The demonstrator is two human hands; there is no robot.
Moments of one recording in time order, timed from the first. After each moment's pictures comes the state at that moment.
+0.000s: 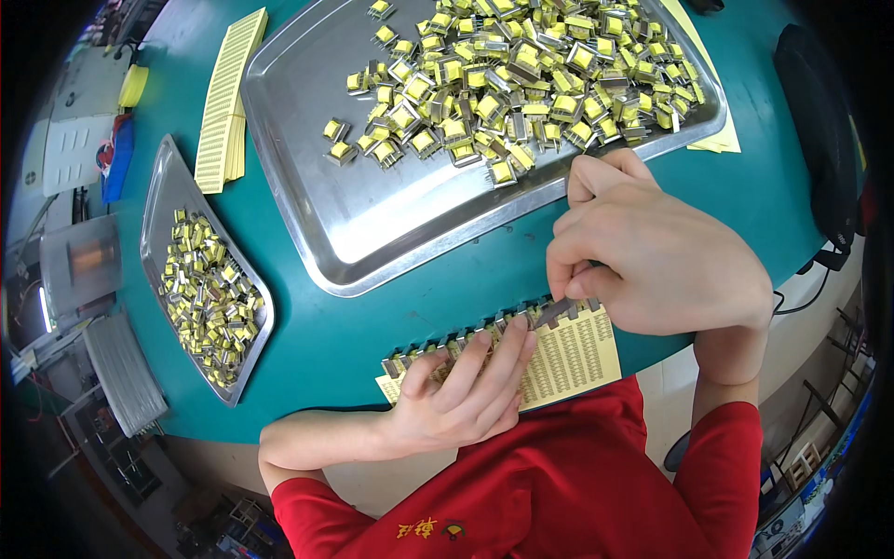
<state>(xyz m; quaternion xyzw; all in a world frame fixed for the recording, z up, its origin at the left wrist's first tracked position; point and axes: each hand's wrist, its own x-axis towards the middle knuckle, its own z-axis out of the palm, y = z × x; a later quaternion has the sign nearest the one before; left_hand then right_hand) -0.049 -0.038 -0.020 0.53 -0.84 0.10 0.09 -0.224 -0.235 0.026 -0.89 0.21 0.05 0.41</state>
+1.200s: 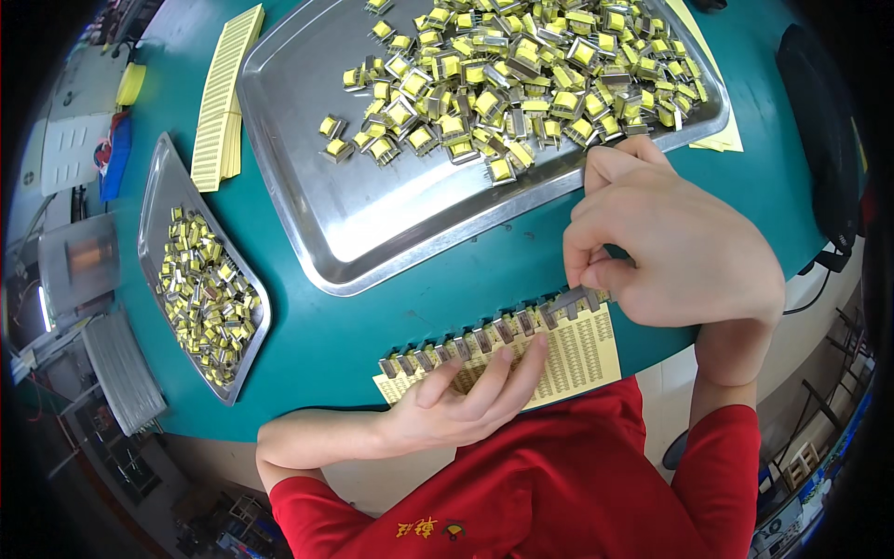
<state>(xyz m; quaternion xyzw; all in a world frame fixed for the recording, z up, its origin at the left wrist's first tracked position) -0.048 -0.038 -0.035 0.45 -0.86 0.23 0.08 -0.229 -0.240 0.028 -0.89 0.25 0.05 0.39</state>
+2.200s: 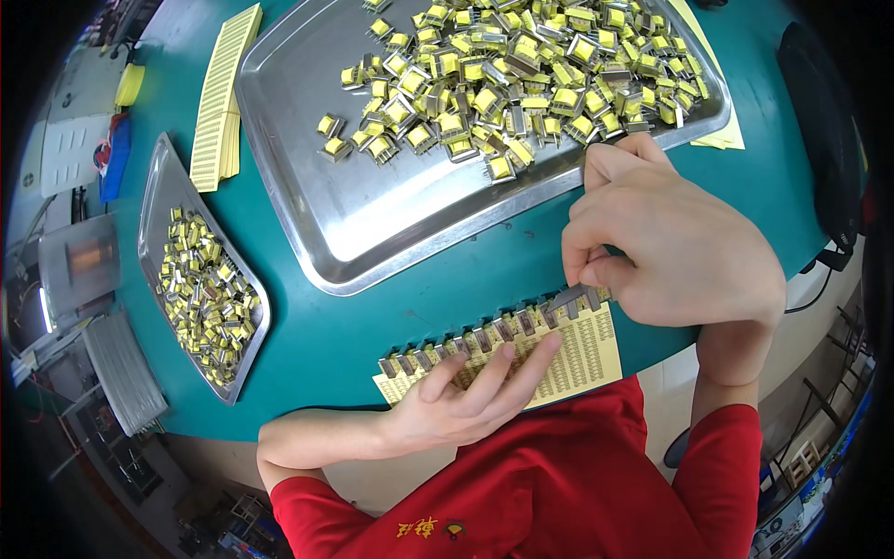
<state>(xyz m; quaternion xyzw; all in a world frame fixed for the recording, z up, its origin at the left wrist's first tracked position) -0.047 -0.039 -0.032 0.45 -0.87 0.20 0.08 -0.226 -0.240 0.031 -0.88 0.25 0.07 0.39</state>
